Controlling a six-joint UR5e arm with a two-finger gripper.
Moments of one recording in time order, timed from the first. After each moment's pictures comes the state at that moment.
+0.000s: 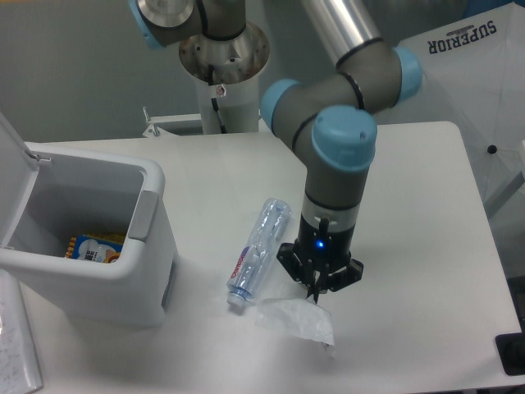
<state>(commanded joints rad) 2.49 -1.94 -1.43 -0.93 1.21 0.66</state>
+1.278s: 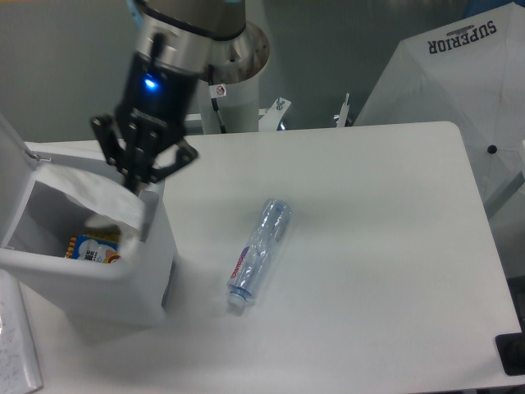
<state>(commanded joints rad) 2.22 -1.57 -1.62 -0.93 1.04 0.45</state>
